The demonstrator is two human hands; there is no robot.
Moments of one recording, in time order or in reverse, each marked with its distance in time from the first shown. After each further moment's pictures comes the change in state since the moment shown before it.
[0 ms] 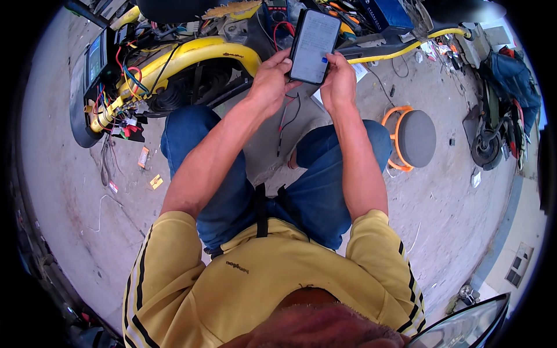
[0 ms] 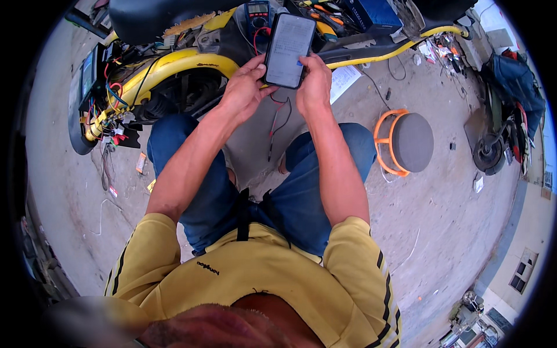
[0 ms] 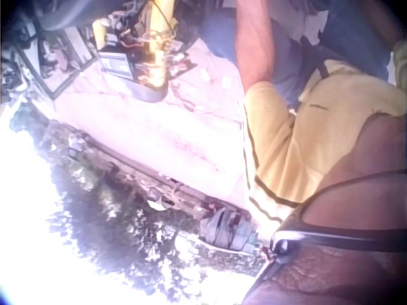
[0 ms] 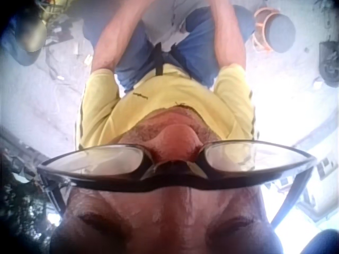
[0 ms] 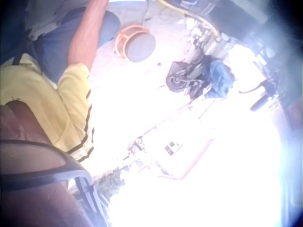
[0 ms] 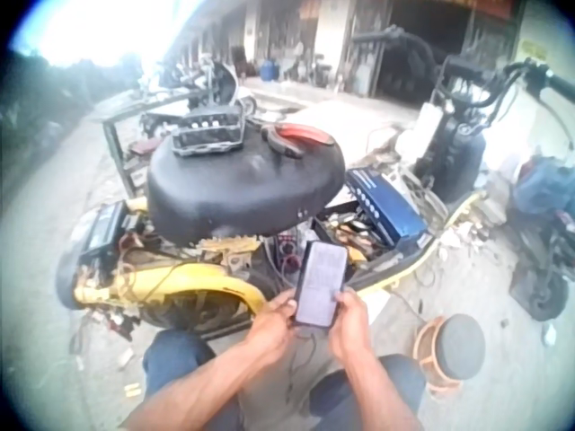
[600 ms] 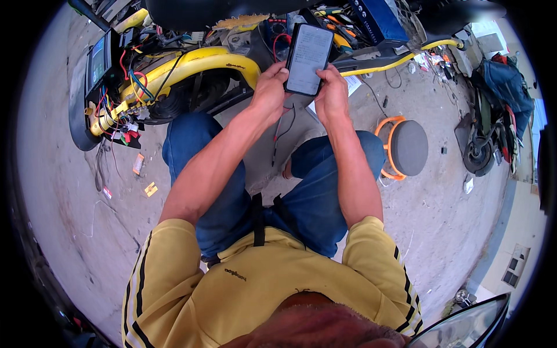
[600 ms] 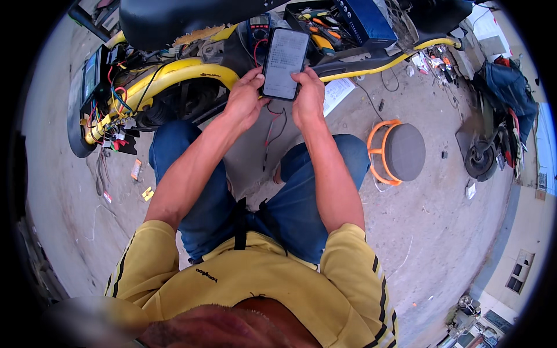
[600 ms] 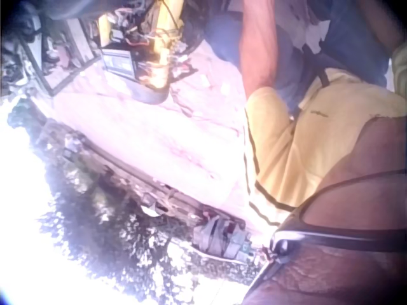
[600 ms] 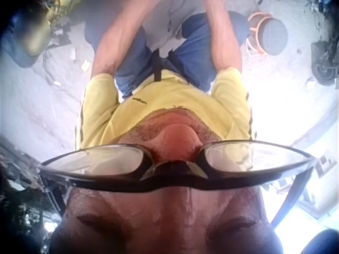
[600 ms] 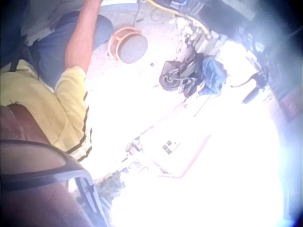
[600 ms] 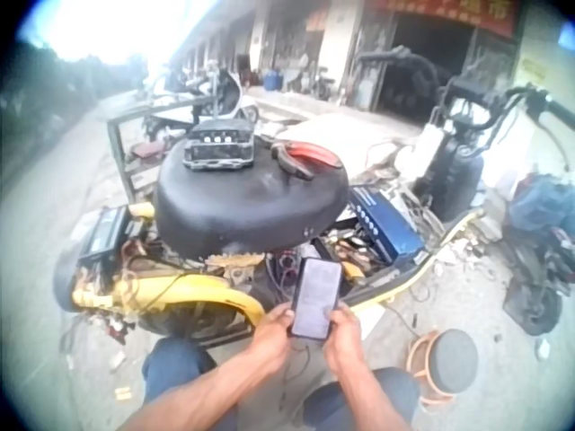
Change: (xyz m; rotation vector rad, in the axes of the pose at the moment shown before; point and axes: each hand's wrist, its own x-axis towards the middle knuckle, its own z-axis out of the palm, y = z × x) left_hand 0.008 -0.004 0.003 -0.081 0.085 0.016; right_hand 0.005 0.008 -0.005 -0.068 -0.055 0.031
